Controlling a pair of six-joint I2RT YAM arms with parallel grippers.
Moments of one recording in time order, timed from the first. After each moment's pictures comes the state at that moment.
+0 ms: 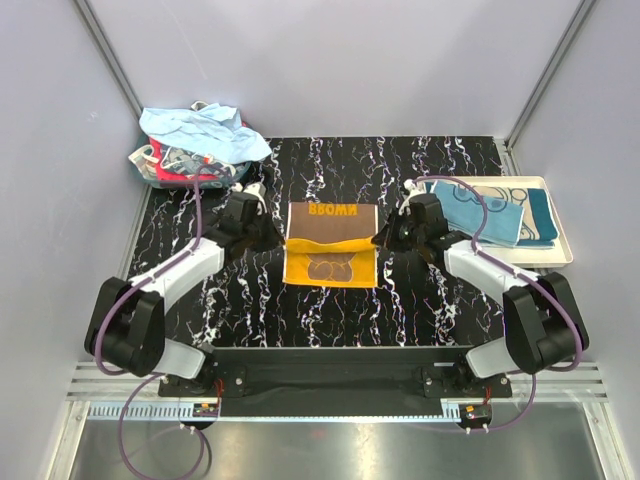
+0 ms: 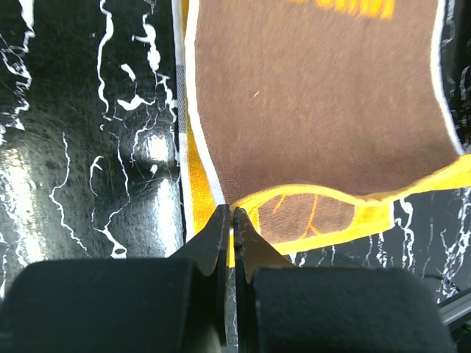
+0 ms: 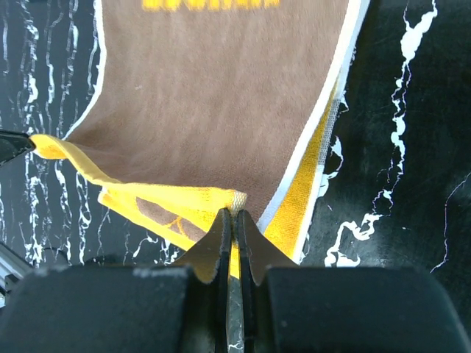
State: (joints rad) left arm -0.38 1.42 0.86 -0.21 0.13 -0.56; right arm 0.38 1.44 0.80 -0.02 -0.24 0.52
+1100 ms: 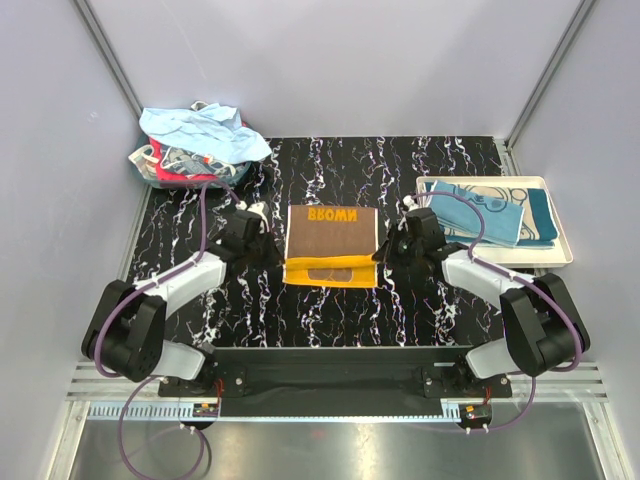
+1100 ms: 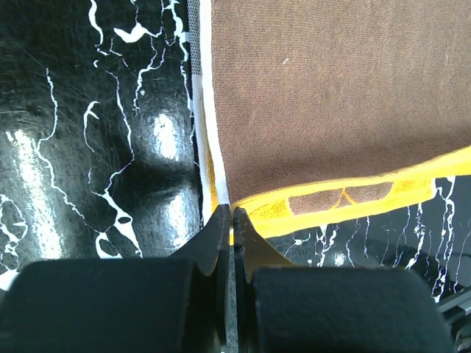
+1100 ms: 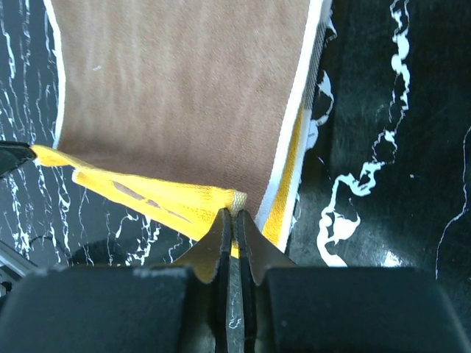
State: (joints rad) left arm -0.41 1.38 0.71 -0.15 0.13 -0.55; right arm 0.41 1.43 0.70 -0.02 -0.22 0.58
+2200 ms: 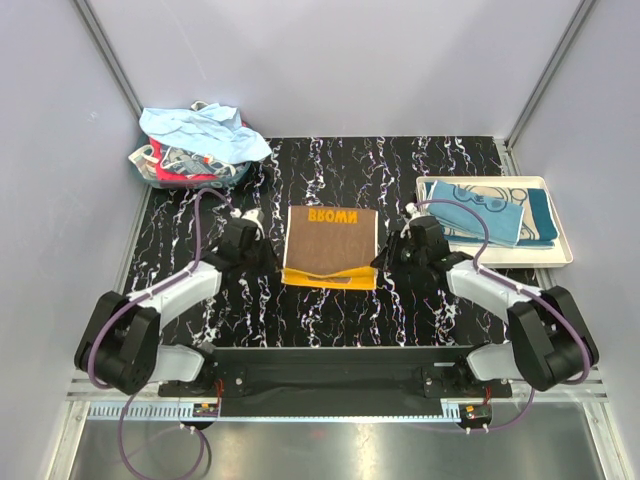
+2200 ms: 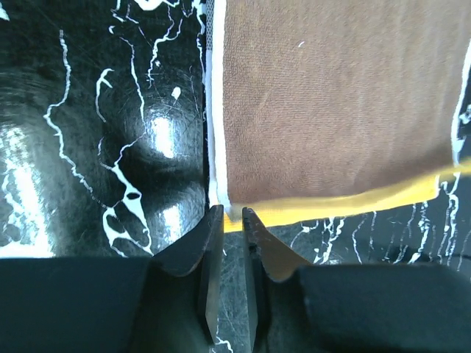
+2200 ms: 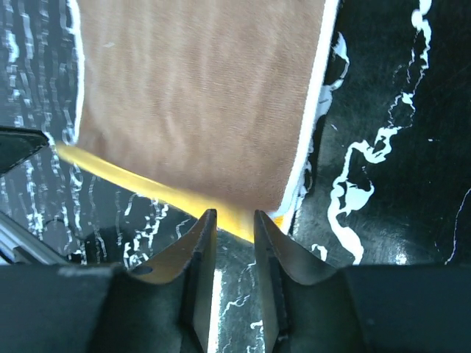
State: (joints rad) left arm -0.41 1.32 0.63 -0.14 0.11 -0.58; right arm 0.41 1.36 0.62 0.00 -0.26 0.61
